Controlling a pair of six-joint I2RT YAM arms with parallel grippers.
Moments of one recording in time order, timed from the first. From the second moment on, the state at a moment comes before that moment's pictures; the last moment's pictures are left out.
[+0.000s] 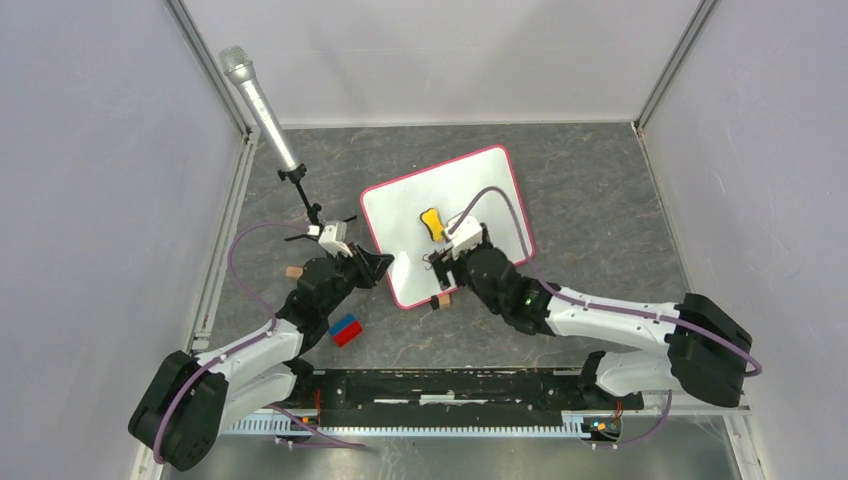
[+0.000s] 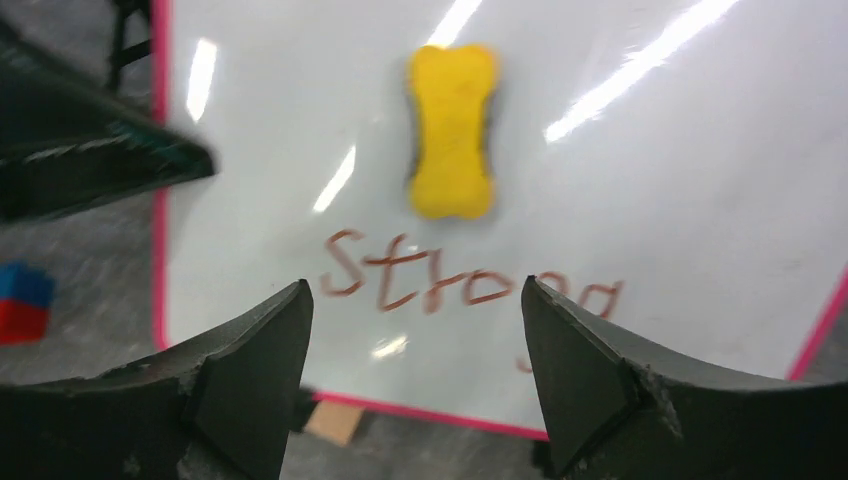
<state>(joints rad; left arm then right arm) -0.50 0.98 0.20 0.56 0.04 -0.63 1.11 1.29 0.67 0.25 0.50 0.10</state>
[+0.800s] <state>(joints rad) -0.50 0.96 0.14 0.63 0.04 -0.63 0.93 1.61 0.92 0.36 0.40 -0.17</state>
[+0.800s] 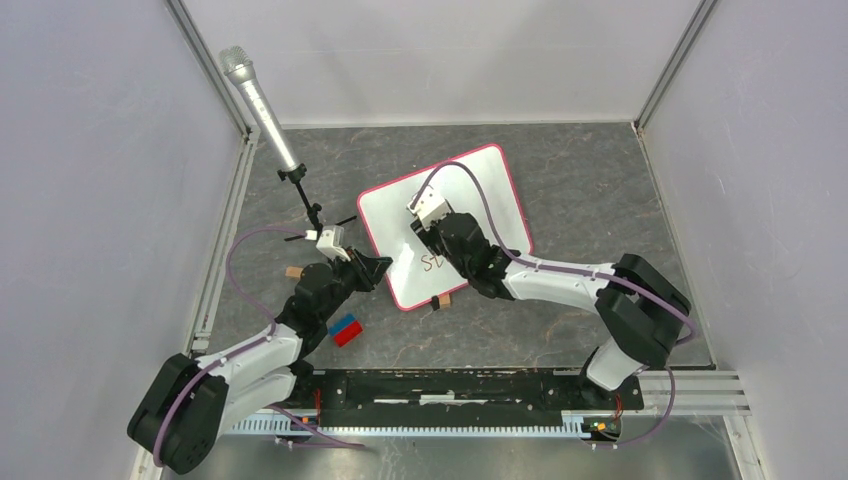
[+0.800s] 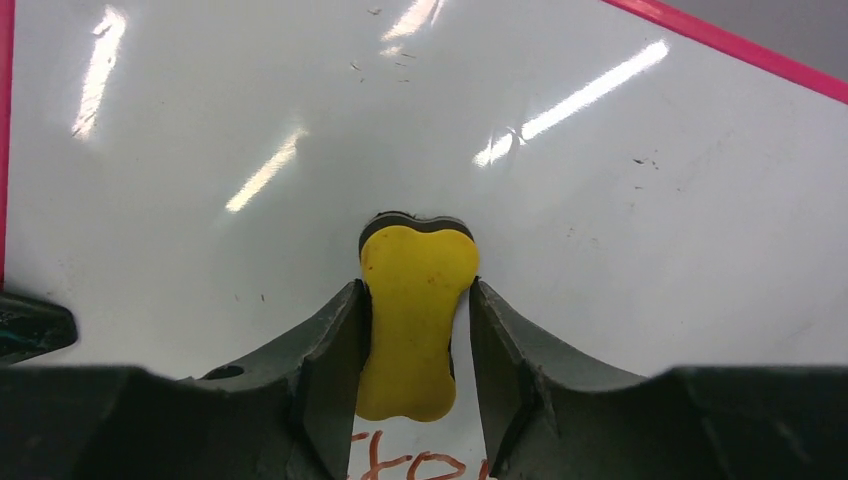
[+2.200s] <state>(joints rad) -0.50 0.97 0.14 0.65 0.03 -0.63 0.88 1.60 0.53 0.95 0.63 -0.11</state>
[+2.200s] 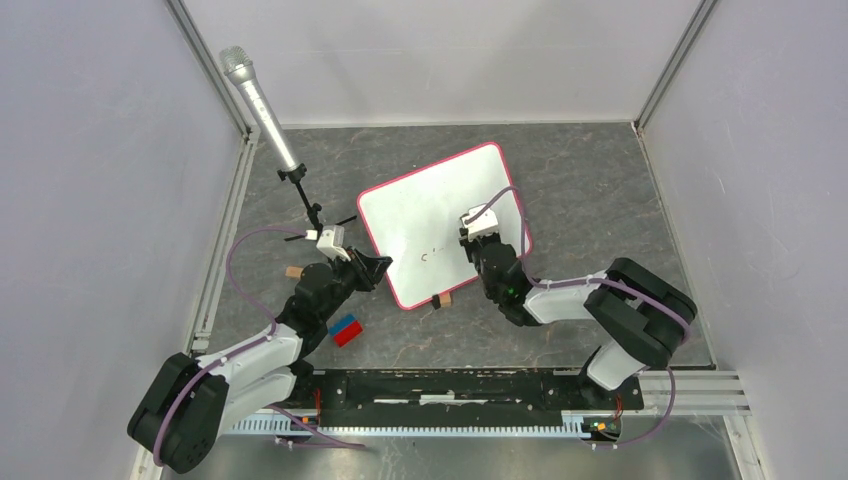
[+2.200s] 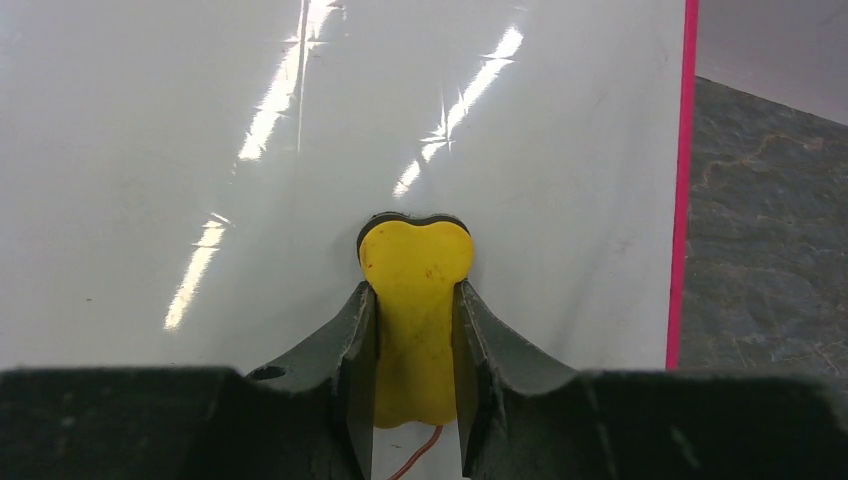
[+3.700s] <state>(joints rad) -0.50 0.98 0.14 0.65 0.03 -0.63 1.21 1.78 0.70 0.93 0.67 -0.18</state>
